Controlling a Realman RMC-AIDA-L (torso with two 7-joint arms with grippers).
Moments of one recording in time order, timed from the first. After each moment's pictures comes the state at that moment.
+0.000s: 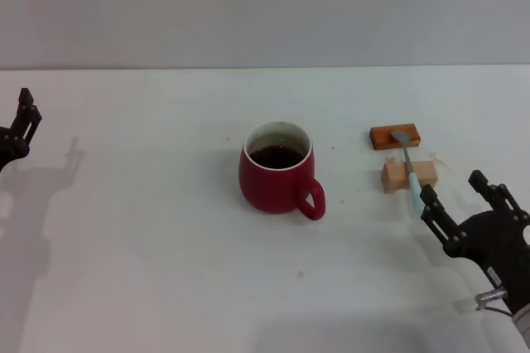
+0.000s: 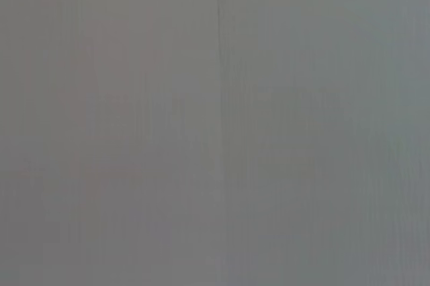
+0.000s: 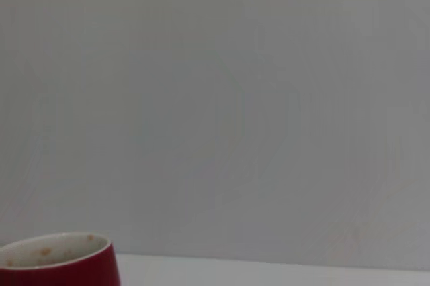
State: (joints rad) left arm -0.32 -2.07 -0.99 -0.26 2.28 1.19 0.01; right arm 0.21 2.09 0.51 0.36 -2.24 -1.20 0.03
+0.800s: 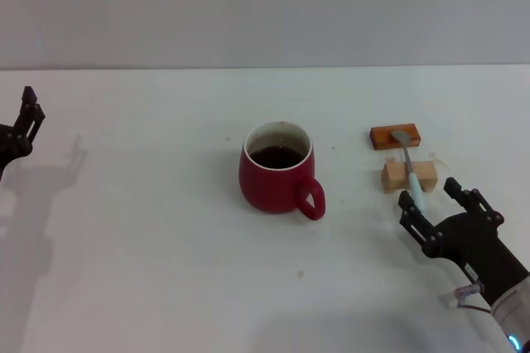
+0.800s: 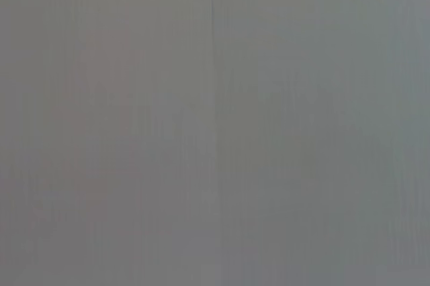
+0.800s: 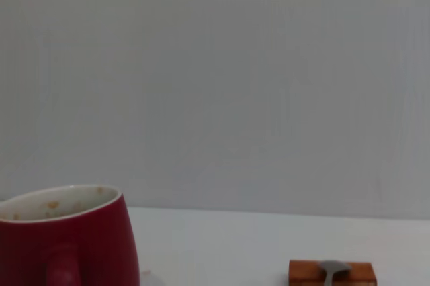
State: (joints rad) left arm -0.32 -2.07 -0.99 -0.26 2.28 1.19 0.00; right arm 0.26 2.09 0.51 0.38 -2.24 -1.05 0.06
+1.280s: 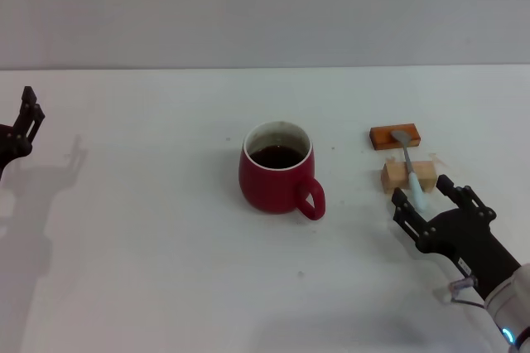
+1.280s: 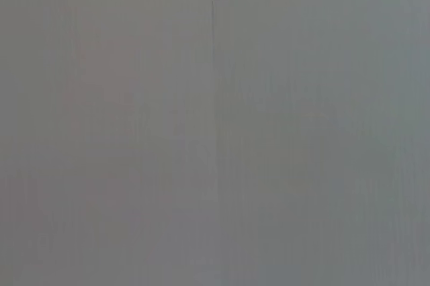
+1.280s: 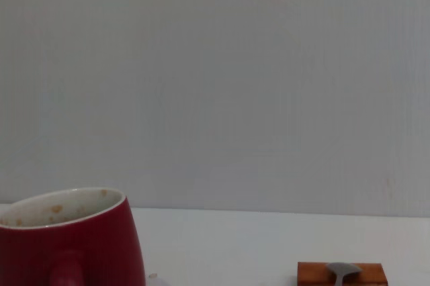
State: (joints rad) left arm -0.32 -2.07 -0.99 -0.26 2.28 1.19 0.00; right arm 0.28 2.09 0.51 0.38 -2.24 -1.02 0.08
